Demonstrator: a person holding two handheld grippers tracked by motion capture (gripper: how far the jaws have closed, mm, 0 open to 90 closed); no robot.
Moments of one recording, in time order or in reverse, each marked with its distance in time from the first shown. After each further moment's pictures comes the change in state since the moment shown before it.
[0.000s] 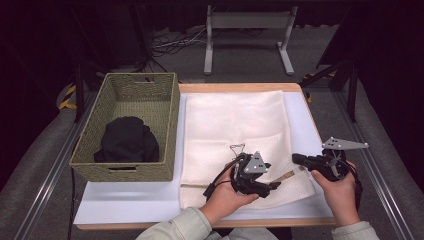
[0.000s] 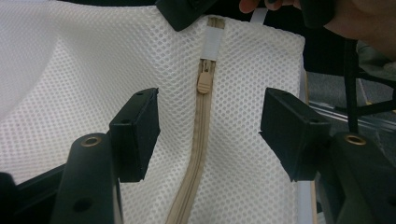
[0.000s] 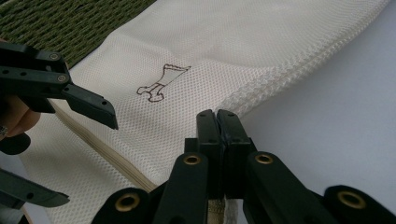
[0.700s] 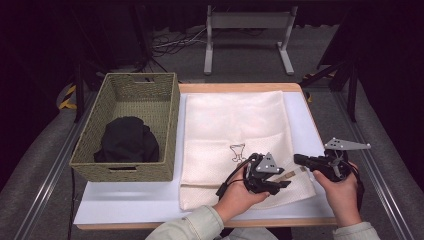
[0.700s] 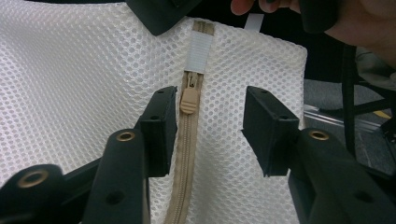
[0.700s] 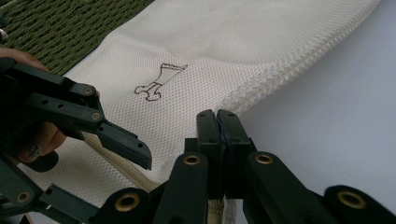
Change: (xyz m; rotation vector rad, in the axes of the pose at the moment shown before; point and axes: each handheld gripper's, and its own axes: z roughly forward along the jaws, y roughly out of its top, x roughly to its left) left arm 0.003 0.002 0.032 0.002 -0.060 -0.009; right arm -0.003 -0.002 -0.002 -0.004 -0.001 0.015
